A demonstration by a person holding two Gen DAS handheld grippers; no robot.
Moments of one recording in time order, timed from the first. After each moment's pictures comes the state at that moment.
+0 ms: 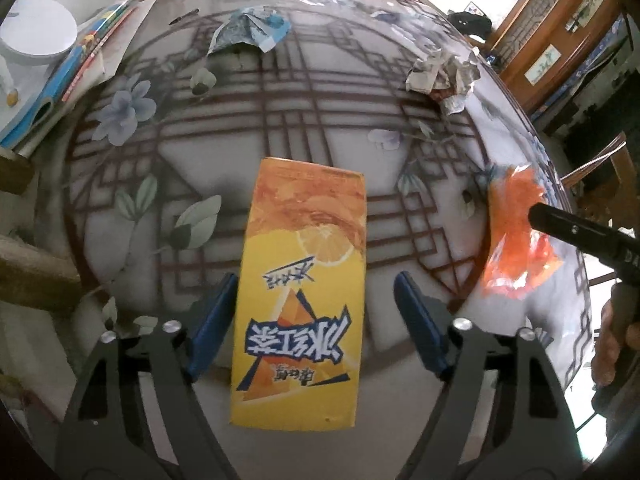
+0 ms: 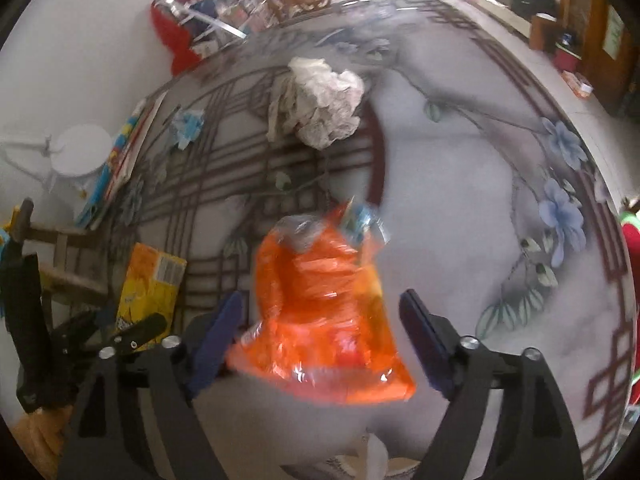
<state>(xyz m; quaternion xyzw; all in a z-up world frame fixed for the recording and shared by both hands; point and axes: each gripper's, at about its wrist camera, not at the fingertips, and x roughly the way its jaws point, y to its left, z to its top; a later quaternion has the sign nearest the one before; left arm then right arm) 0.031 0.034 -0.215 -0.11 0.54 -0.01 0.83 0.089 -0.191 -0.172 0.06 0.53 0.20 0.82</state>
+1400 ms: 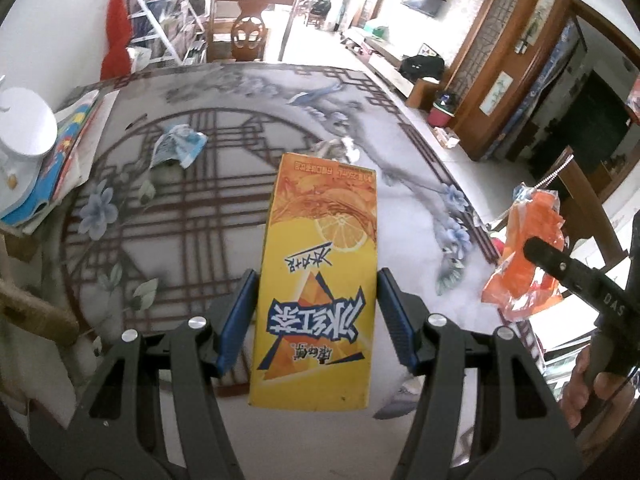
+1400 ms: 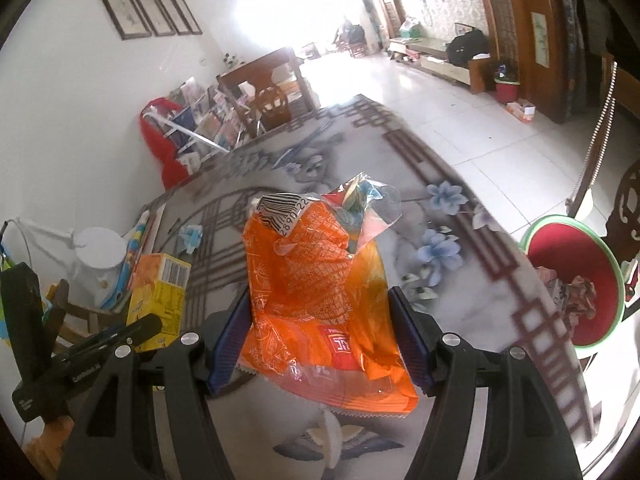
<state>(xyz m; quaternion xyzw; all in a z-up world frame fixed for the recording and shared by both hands) 0.018 -0.043 -0.111 -0.10 0.44 -0.06 0.89 0.022 -0.295 -0.089 0.14 0.39 0.14 0.90</state>
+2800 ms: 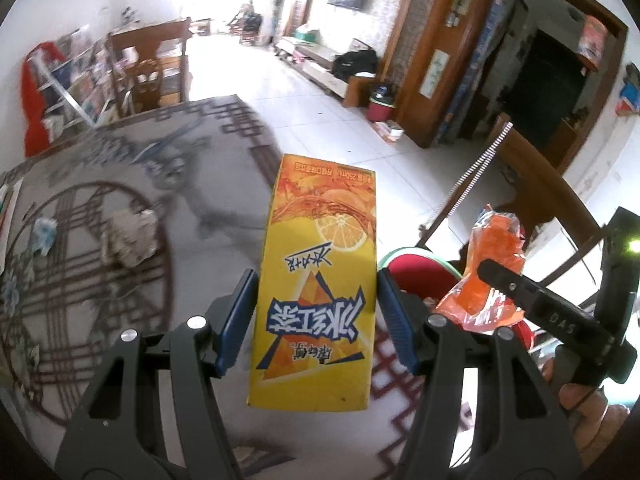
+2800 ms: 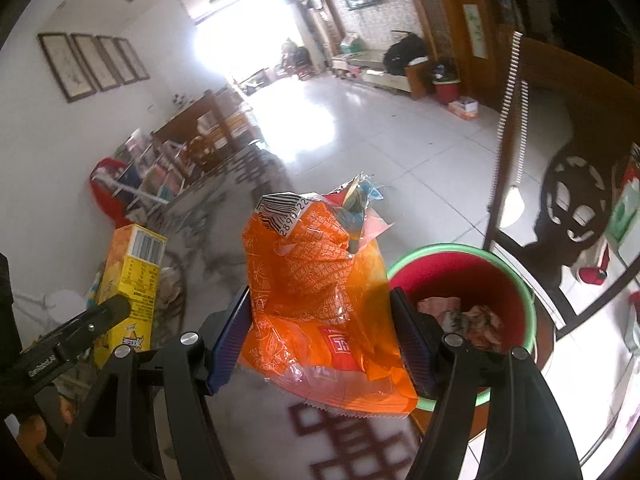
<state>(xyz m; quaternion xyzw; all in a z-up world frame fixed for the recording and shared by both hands) 0.070 -0.283 -0.070 -0.03 0.41 -0.15 0.90 0.036 -0.516 -0.094 0.20 0.36 0.06 0.91</state>
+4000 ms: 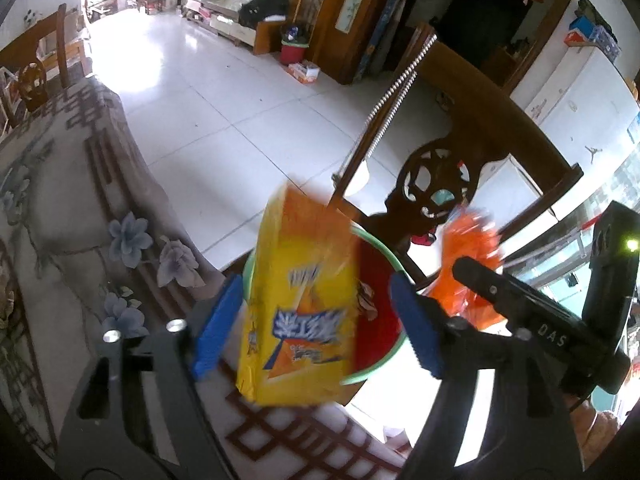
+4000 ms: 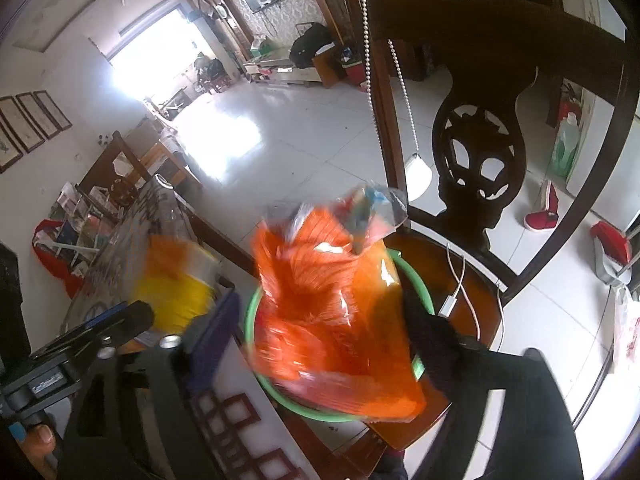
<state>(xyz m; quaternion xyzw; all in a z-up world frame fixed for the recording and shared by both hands) 0.128 -0.430 -0.122 0.01 0.48 -0.29 0.83 0.032 -0.636 -0.135 0.27 0.39 -0.07 0.88</state>
